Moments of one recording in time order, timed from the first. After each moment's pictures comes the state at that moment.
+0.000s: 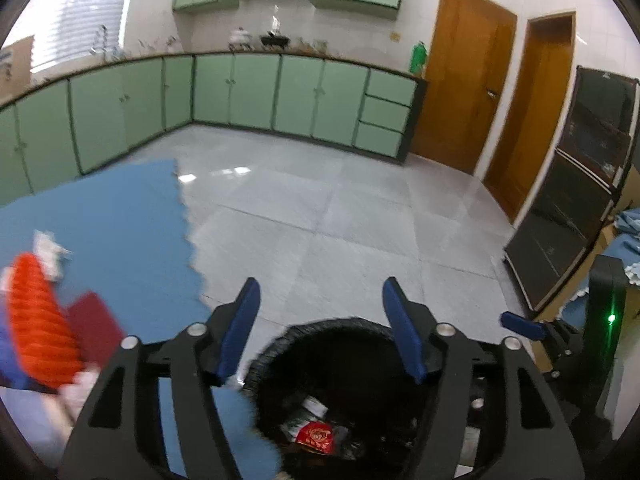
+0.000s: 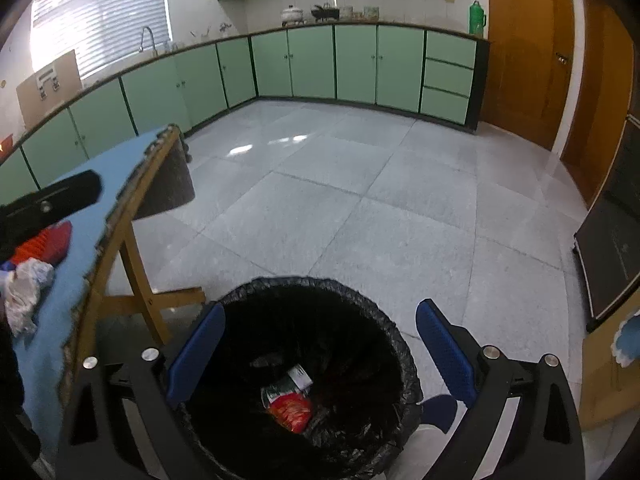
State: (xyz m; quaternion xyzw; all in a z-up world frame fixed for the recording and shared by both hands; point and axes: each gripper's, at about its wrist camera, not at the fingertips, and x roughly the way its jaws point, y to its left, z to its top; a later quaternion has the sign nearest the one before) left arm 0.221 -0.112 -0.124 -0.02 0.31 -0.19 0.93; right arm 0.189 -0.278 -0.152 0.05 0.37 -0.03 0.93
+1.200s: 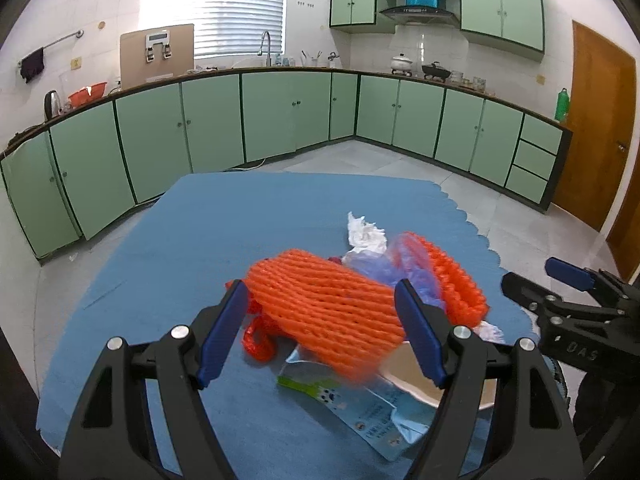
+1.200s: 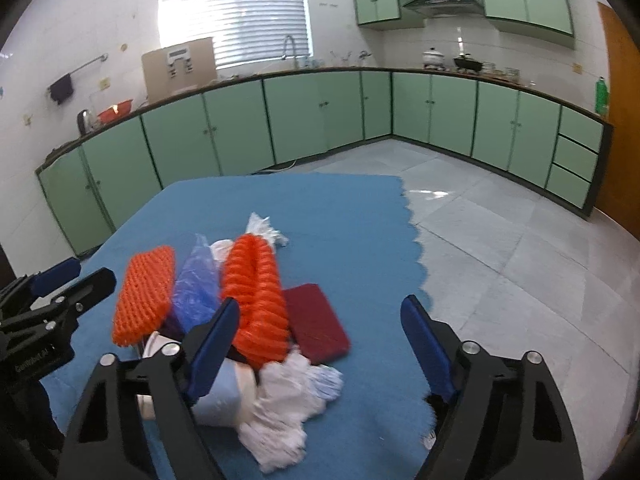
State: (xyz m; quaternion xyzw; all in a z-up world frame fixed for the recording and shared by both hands) left arm 0.148 0.139 -0.074 -0.04 0.30 0.08 0.95; right arm 0.224 -0.028 -0.095 -0.01 0.32 0.19 0.93
